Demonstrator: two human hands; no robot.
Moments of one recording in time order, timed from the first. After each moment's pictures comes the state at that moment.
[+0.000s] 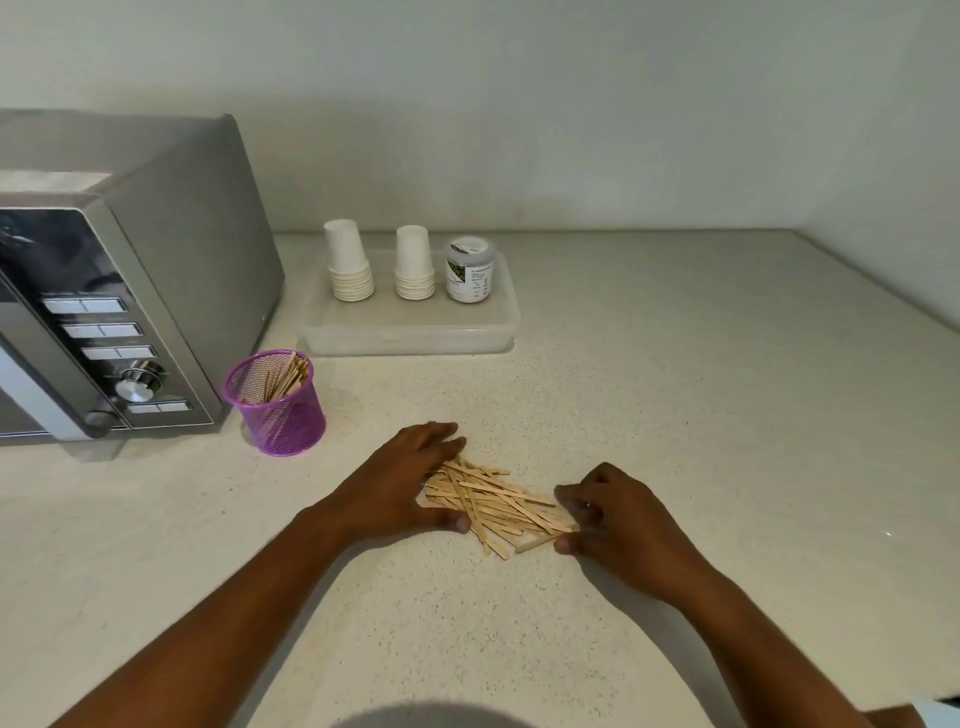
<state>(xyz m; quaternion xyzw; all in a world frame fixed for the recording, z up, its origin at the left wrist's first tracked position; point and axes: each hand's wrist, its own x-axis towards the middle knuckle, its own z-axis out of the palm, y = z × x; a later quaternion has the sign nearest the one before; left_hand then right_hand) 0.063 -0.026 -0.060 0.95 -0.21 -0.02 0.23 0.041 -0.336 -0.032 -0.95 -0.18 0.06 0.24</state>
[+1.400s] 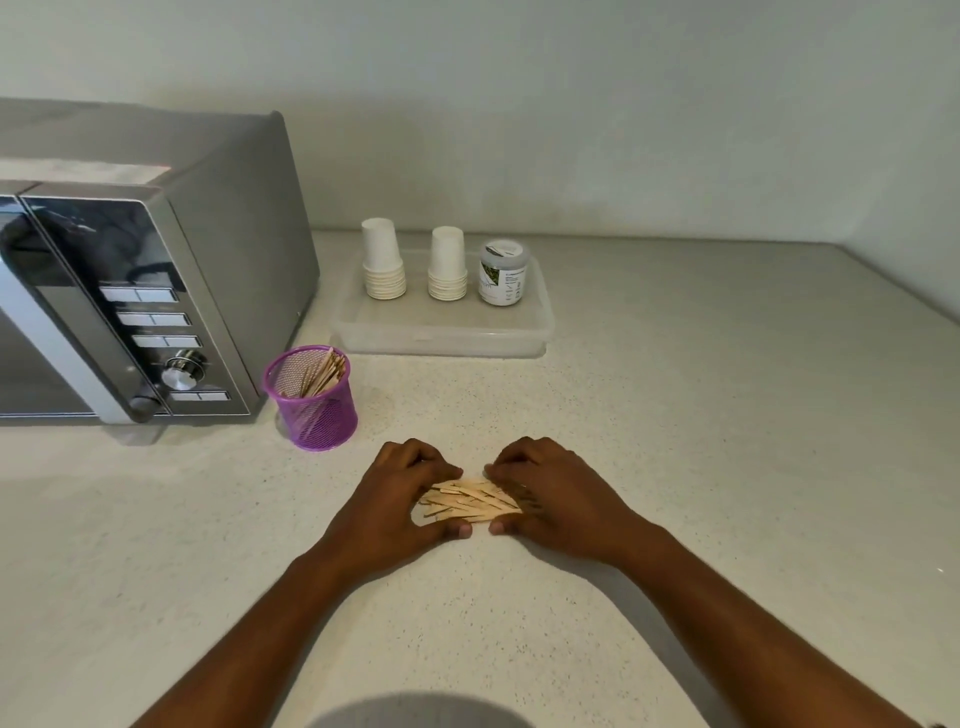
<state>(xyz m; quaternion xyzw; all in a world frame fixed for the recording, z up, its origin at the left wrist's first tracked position) 0.029 -0.006 -0.075 0.94 -0.12 0.08 0.30 0.091 -0.256 -0.048 -0.90 -0.40 -0.01 0.16</state>
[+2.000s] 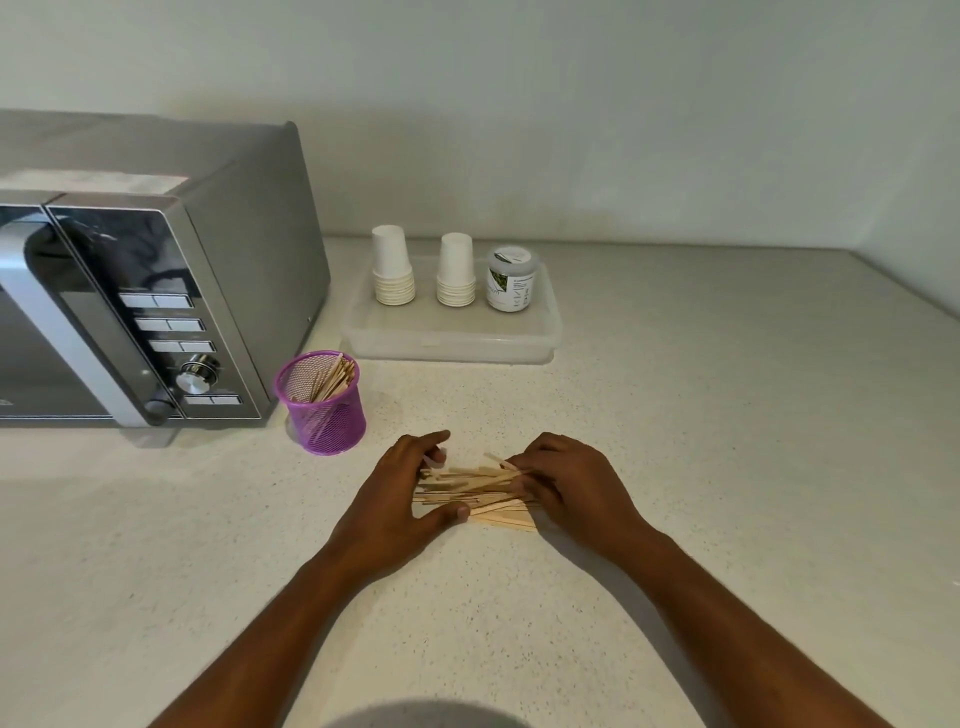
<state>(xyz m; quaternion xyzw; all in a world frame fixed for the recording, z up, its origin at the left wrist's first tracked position) 0.028 -0.006 -0.074 0.91 -0.06 0.09 0.41 0.090 -0.255 -0.039 -0.88 -0.36 -0.10 0.29</state>
